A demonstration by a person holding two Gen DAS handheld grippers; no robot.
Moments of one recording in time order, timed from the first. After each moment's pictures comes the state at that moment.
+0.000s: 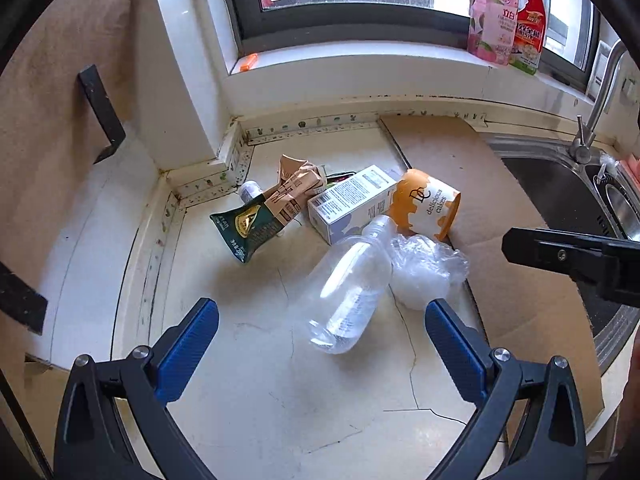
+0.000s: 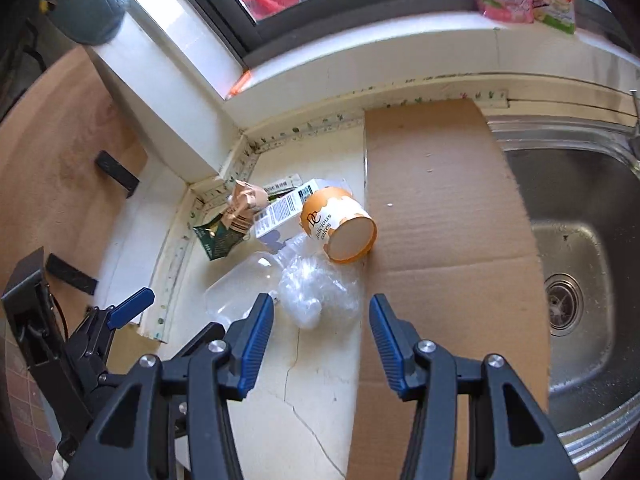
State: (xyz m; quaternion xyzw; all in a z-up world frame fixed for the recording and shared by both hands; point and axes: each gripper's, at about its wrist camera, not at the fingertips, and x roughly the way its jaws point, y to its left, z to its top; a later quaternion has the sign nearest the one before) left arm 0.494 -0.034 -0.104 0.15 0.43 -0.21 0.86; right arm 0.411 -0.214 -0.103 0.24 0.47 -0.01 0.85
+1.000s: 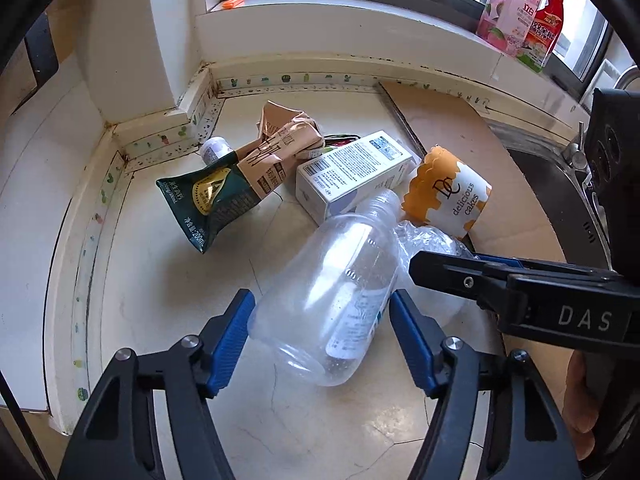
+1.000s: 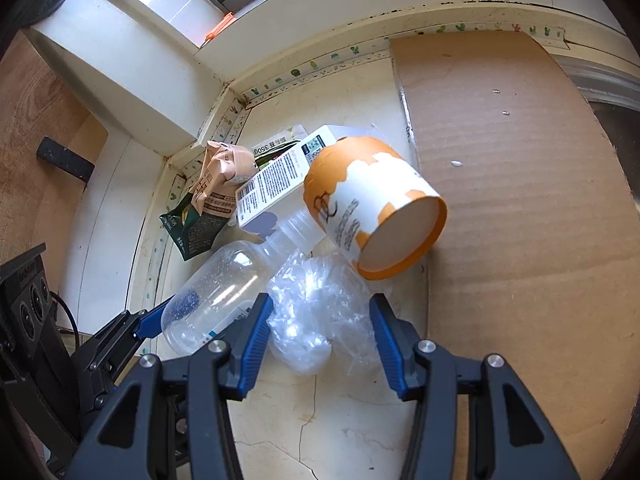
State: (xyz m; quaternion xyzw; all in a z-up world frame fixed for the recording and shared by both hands) left arm 0.545 -0.031 -0.154 0.10 0.49 -0.26 0.82; right arm 0.469 -0.195 -0.170 0.27 0.52 0.02 0.81
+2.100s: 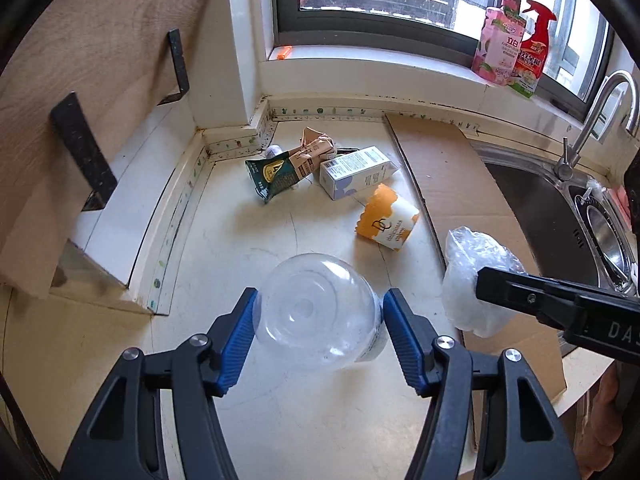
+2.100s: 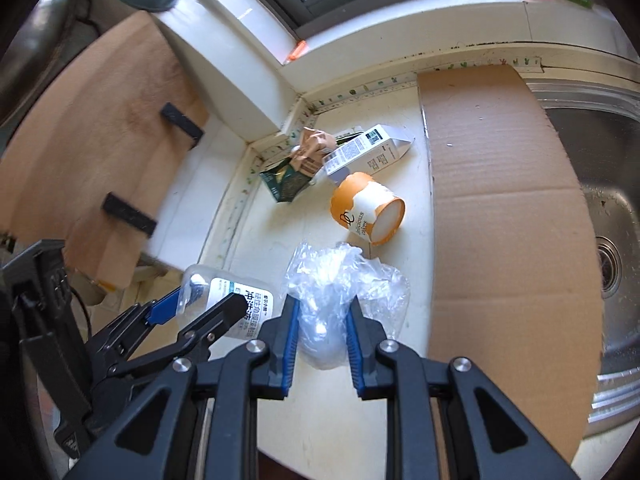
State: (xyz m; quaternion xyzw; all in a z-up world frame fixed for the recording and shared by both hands) left arm 0.418 0.015 -0.068 0.08 0.45 -0.19 0.87; right arm 0.347 -0.172 -0.089 0.27 0.47 0.08 0.84
